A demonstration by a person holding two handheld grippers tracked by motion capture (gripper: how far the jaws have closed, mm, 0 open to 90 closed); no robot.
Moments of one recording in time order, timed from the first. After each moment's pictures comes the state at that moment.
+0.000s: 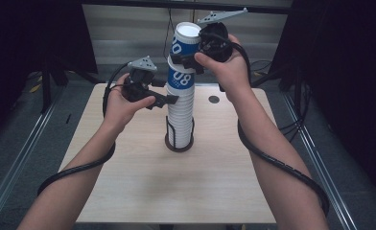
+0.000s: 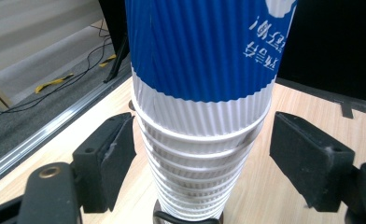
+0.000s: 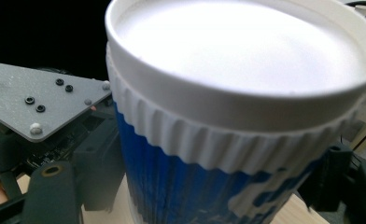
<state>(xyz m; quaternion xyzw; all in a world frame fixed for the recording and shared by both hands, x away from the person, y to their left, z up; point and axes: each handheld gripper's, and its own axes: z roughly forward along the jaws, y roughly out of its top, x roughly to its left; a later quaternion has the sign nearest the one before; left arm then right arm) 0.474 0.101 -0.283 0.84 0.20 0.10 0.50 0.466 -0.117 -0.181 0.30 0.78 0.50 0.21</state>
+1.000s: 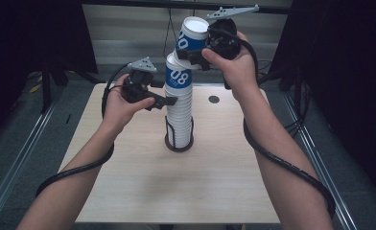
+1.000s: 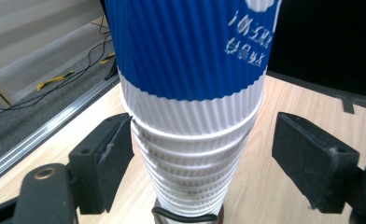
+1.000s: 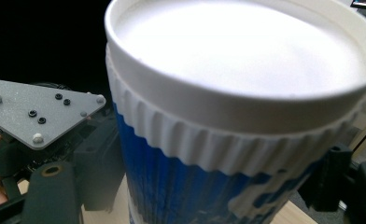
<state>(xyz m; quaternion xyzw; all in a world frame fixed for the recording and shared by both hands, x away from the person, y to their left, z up) 0.471 0.103 -0.284 0.84 0.21 0.10 0.49 0.463 -0.131 -0.172 0.30 0.77 0.51 0.22</state>
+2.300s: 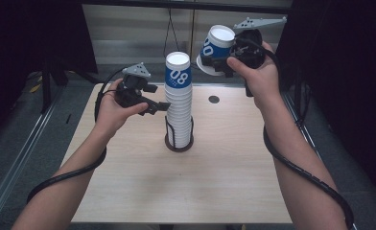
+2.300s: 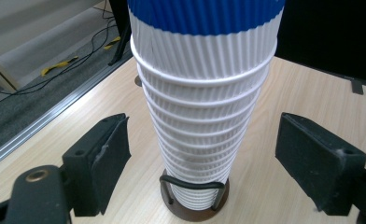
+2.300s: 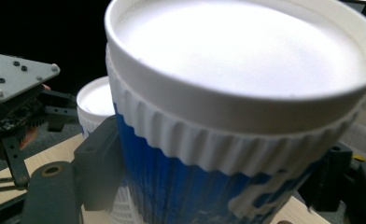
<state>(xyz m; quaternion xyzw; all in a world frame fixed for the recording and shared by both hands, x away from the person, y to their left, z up) 0.467 0.119 -0.294 0.85 0.21 0.10 0.47 0.453 -0.185 -0.187 0.33 0.76 0.50 0.24</state>
